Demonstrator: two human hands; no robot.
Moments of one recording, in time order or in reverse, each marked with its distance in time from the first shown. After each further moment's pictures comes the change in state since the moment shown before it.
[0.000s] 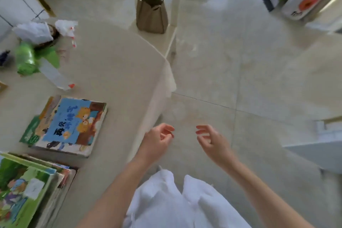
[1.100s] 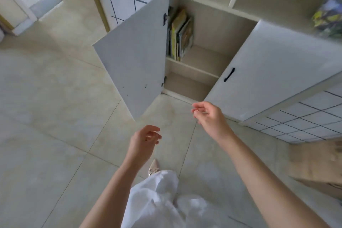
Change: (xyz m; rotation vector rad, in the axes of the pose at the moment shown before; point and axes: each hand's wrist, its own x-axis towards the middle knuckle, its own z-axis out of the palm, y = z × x) left_hand -0.051 0.328 0.647 0.401 -1.065 0.521; right_hand -0.290 0.451 -0.392 0.733 1.273 0.787
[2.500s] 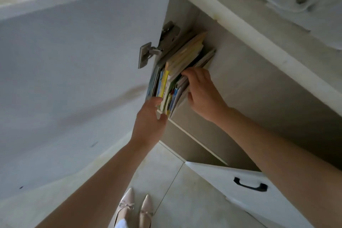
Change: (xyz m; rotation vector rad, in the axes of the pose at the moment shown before) left_hand 0.526 0.123 0.148 0.000 0.191 0.093; right_hand 0.611 0.009 0.004 -0.991 -0.124 -0.844
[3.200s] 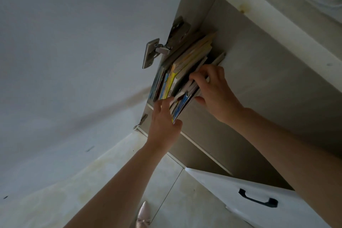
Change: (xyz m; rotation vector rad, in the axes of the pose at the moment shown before) left_hand 0.021 -0.012 0.041 -0.032 -0.040 0.055; right_hand 0.010 0.024 0.007 -0.143 -0.011 -0.079
